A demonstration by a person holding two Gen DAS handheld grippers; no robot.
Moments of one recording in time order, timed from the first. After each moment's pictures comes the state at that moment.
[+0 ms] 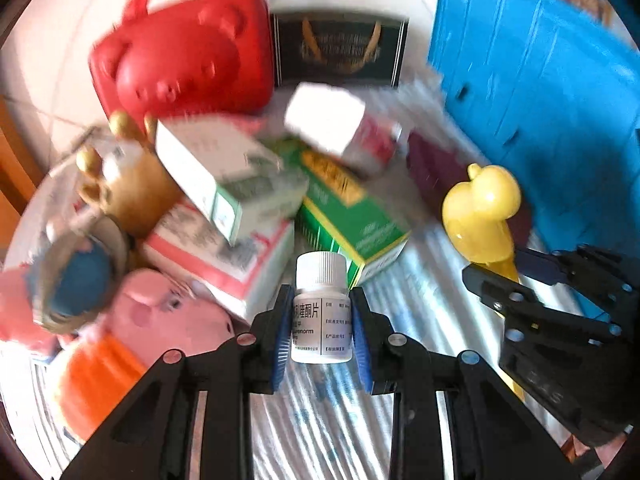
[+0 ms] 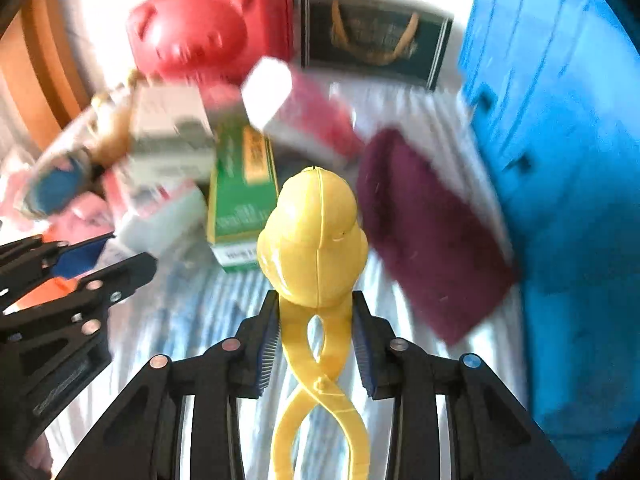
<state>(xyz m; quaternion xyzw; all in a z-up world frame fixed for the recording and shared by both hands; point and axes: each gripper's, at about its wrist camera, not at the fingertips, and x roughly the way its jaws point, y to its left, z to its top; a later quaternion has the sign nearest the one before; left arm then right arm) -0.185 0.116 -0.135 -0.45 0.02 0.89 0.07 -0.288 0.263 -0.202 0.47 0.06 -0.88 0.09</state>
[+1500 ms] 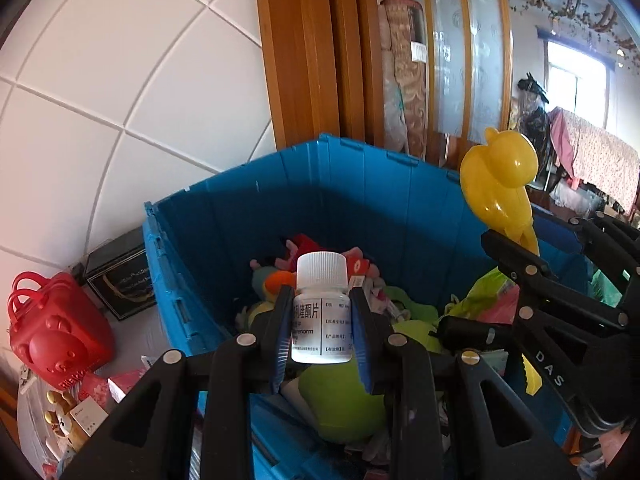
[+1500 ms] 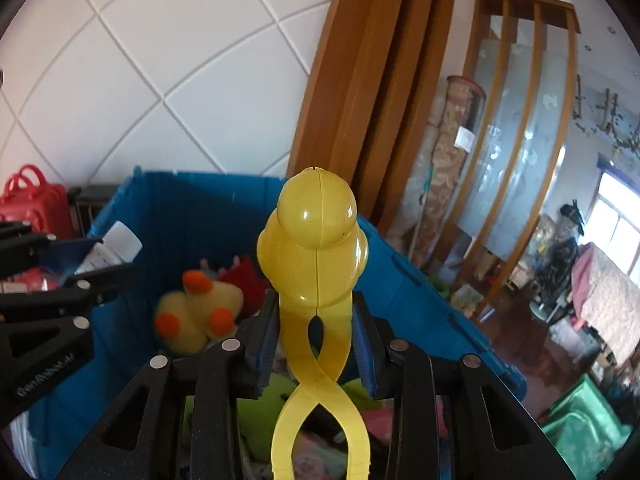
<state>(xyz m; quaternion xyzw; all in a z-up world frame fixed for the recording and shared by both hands) -0.213 0.442 0.052 -0.29 0.14 0.90 0.28 -0.217 0.579 0.029 0.27 0.08 -0.94 -0.19</state>
